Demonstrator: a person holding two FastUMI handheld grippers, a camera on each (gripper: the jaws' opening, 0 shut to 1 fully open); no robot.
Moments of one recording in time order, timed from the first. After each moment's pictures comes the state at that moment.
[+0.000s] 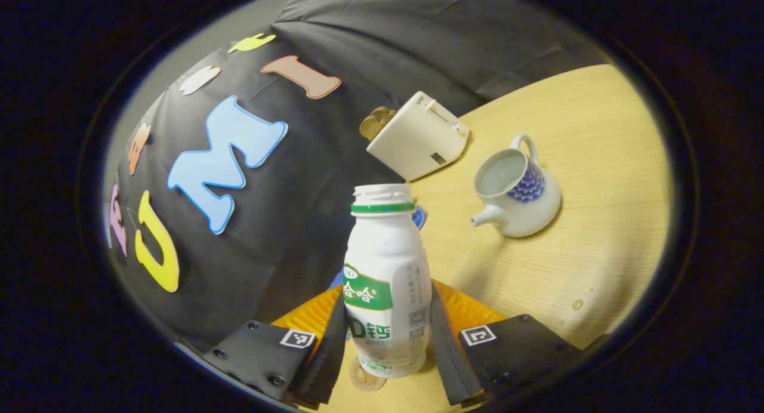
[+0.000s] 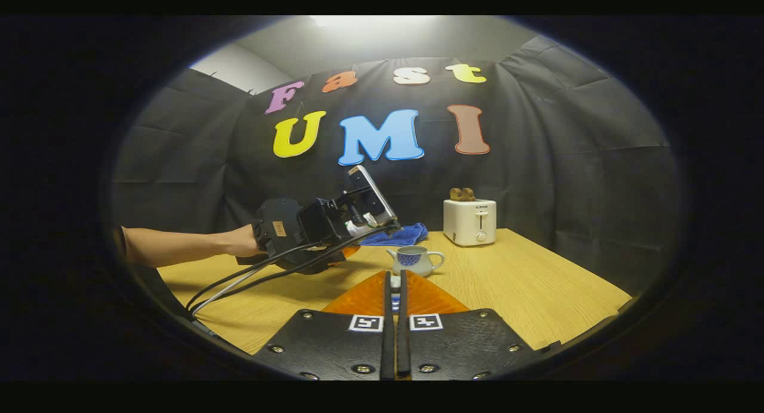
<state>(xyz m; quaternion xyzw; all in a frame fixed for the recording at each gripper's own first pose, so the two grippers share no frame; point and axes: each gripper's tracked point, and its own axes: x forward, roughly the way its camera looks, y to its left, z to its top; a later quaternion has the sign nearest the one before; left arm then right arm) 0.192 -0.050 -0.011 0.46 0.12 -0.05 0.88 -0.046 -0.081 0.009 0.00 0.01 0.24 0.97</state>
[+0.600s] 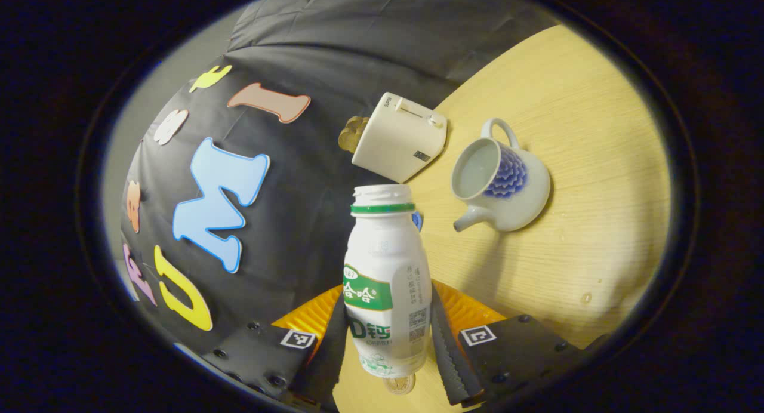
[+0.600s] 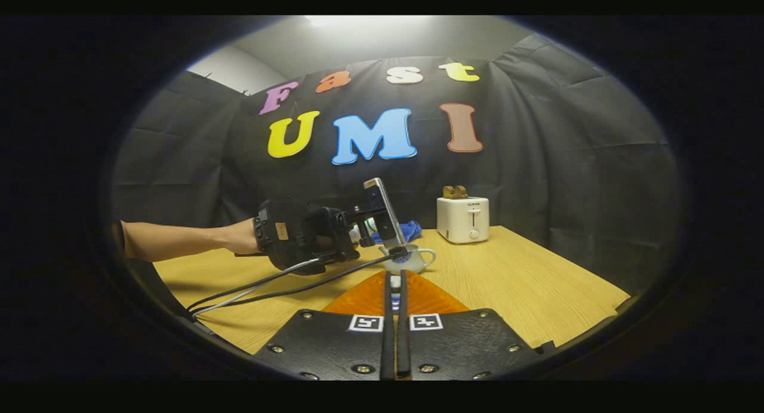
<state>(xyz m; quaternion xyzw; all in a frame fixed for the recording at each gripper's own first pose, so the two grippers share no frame) 0.187 -0.069 -0.010 0.55 0.11 -0.06 0.83 -0.046 -0.099 0.004 0.01 0.02 0.23 0.97</state>
